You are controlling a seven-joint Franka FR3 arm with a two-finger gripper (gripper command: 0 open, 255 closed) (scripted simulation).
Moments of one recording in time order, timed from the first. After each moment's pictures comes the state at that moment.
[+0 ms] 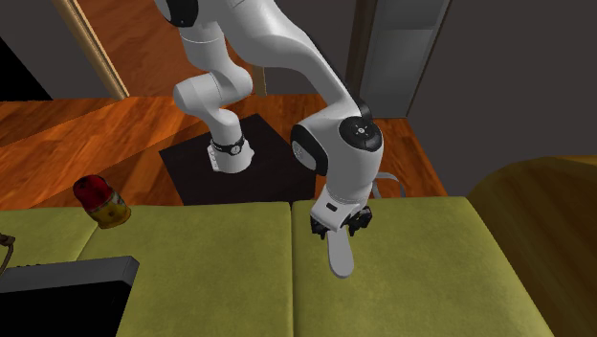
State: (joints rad) arm -0.05 0.19 0.15 -2.10 -0.02 2.27 0.61
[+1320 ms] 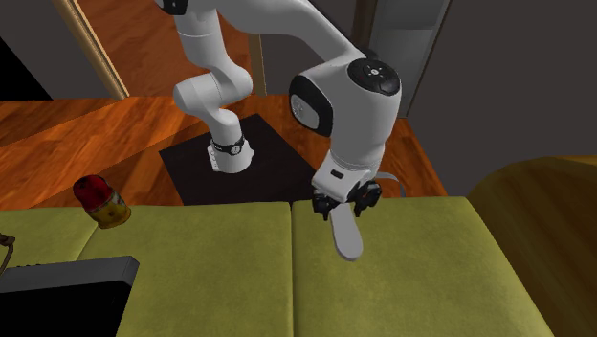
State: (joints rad) arm -0.05 0.08 0.15 -1.98 0.00 2.05 0.59
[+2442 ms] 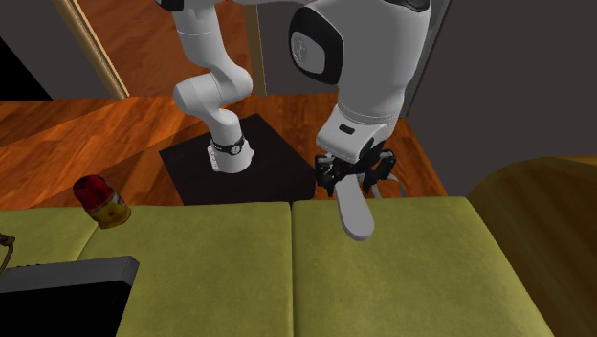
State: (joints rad) arm -0.05 0.03 0.15 -1.80 0.01 1.82 0.59
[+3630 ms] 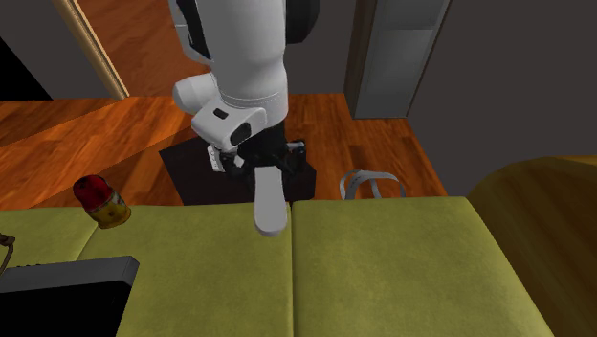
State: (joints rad) arm -0.17 -0.22 0.01 -2.01 0.01 1.78 0.33
